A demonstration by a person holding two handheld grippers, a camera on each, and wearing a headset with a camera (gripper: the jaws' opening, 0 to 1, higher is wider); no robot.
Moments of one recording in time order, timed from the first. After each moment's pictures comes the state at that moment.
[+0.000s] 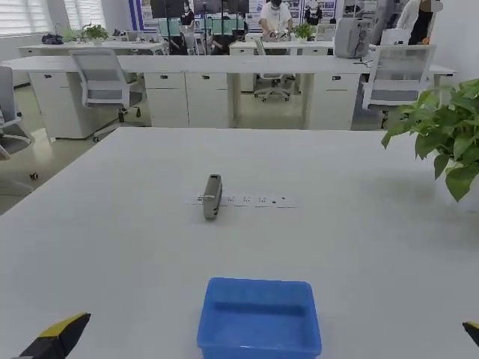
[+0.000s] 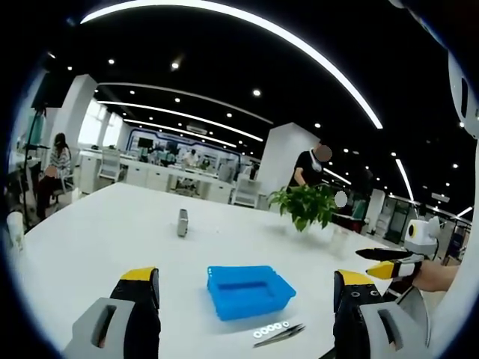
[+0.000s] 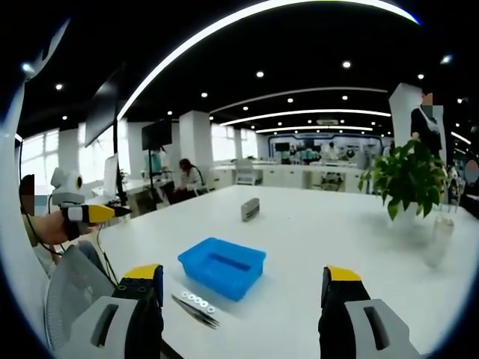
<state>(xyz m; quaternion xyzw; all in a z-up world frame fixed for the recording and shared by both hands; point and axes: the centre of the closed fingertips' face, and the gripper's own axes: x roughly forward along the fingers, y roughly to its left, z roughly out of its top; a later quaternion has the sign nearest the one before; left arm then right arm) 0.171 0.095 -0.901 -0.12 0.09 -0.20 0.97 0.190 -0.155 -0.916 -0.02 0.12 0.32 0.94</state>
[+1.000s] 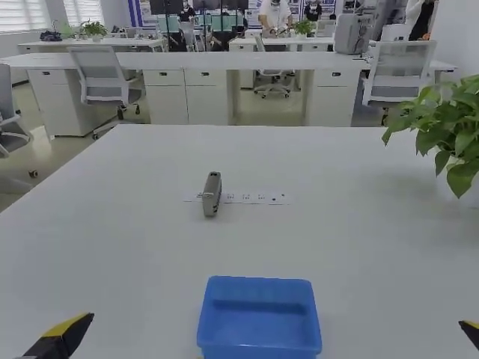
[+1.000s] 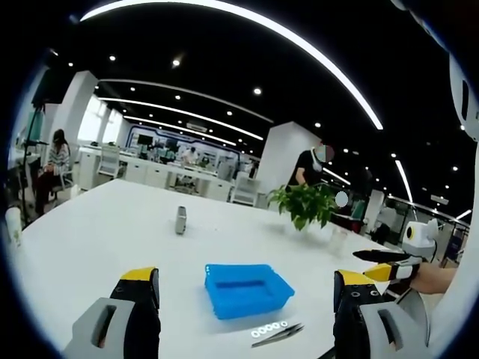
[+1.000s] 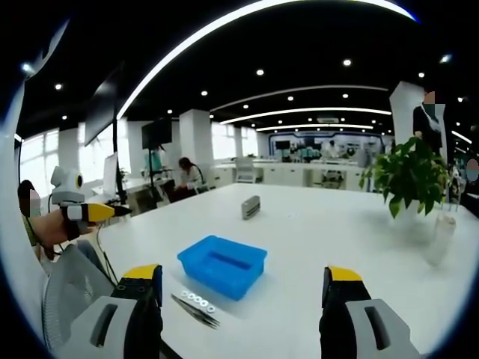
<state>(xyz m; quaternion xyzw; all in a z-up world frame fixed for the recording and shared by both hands) 0.174 0.090 -0.904 -0.12 0.10 -0.20 0.97 0.194 -0.153 -0.921 -0.02 0.13 0.32 0.94</state>
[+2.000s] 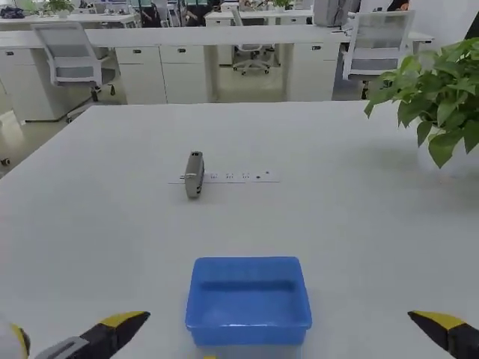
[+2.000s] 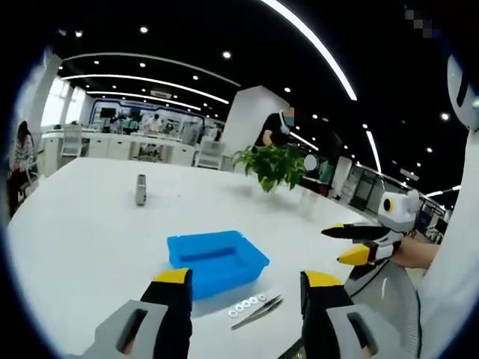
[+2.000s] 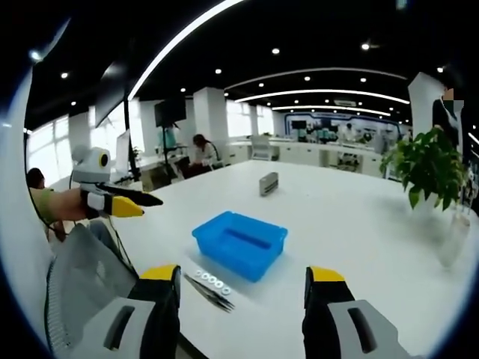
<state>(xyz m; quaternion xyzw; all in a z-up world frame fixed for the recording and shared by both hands) 0.179 0.040 -0.942 -0.08 0.20 -0.34 0.91 0.182 -0.122 -0.949 -0.05 0.19 0.38 0.91</state>
